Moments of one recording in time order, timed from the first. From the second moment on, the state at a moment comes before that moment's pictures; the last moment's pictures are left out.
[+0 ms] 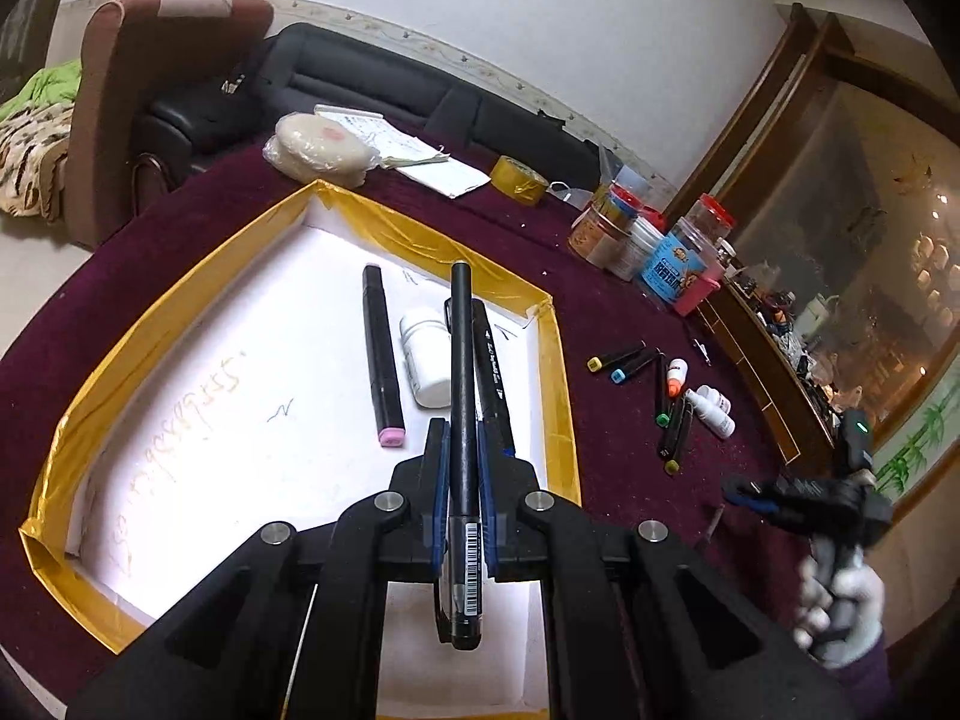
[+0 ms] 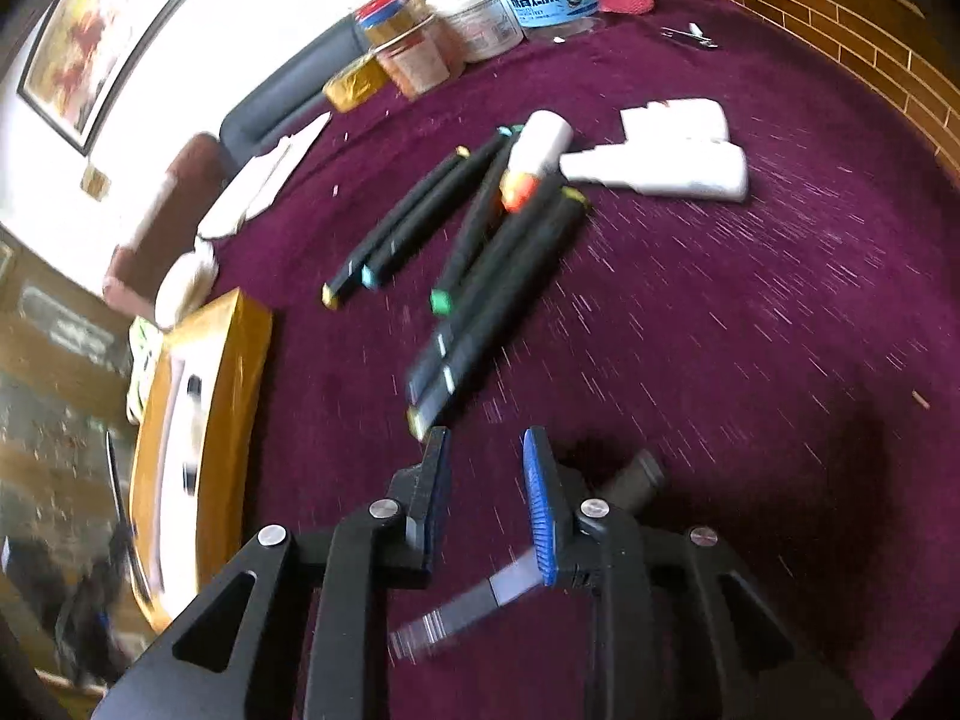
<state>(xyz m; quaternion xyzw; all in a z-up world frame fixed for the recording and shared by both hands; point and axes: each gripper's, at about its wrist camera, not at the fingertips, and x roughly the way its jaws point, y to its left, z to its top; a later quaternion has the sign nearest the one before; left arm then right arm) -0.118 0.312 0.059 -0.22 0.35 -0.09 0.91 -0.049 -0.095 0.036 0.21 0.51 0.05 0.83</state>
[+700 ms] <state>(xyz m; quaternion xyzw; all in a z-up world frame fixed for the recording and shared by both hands) -0.106 0.329 0.044 -0.24 0.37 -0.07 0.90 -0.054 -0.066 0.005 0.13 0.51 0.02 0.85</state>
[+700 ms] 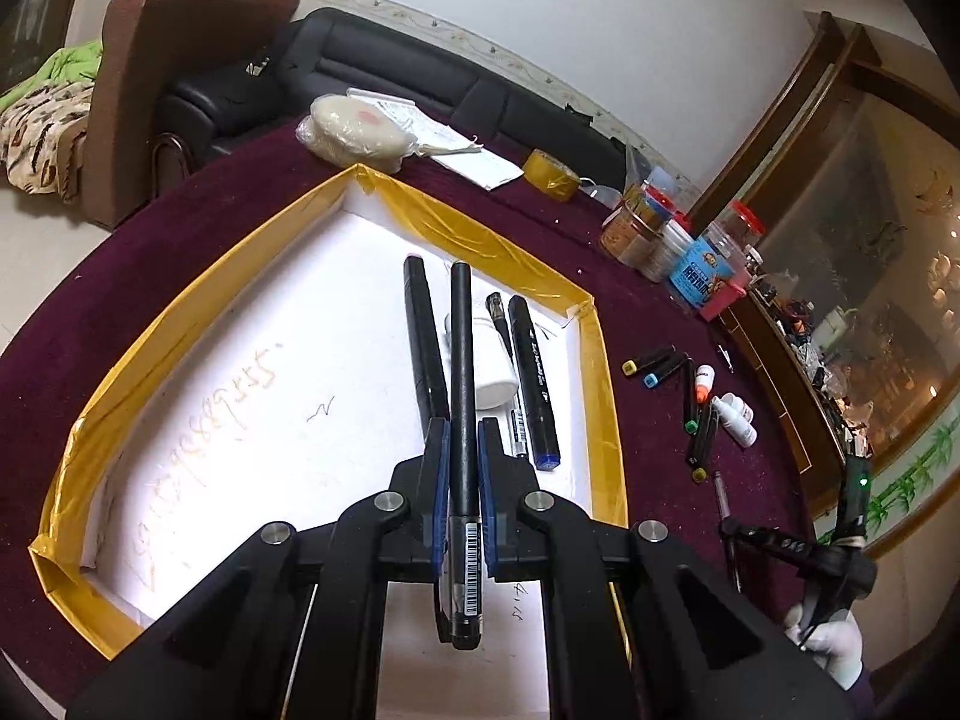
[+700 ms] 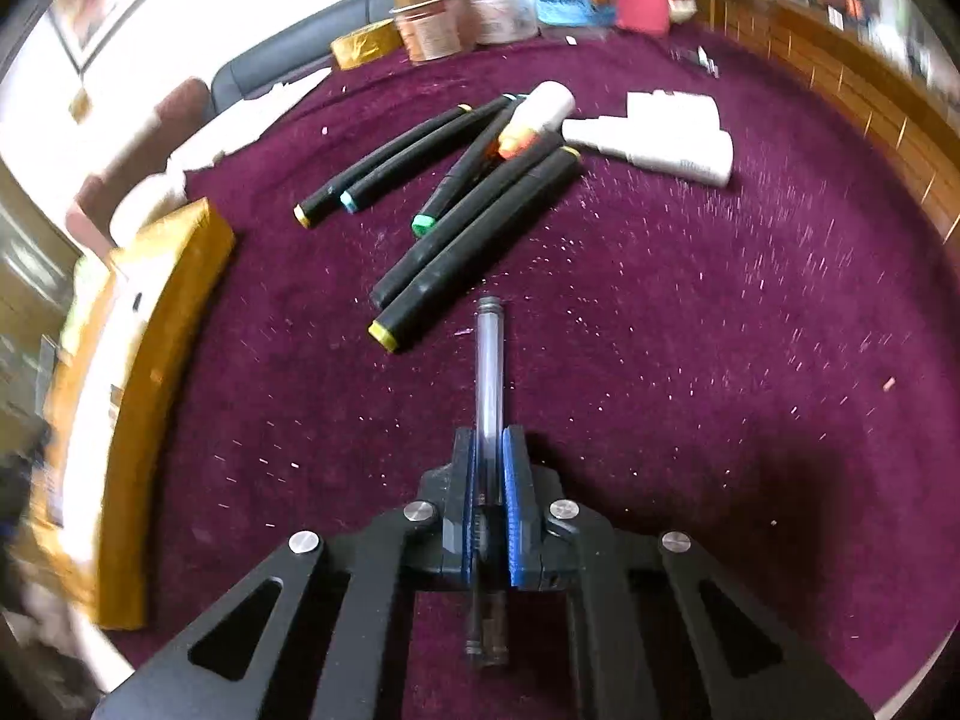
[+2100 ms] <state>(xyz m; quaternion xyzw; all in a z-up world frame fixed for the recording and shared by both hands) -0.063 0.356 0.069 -0.24 0.39 -0.04 0.89 0.054 0.135 0.061 0.12 0.51 0.24 0.82</state>
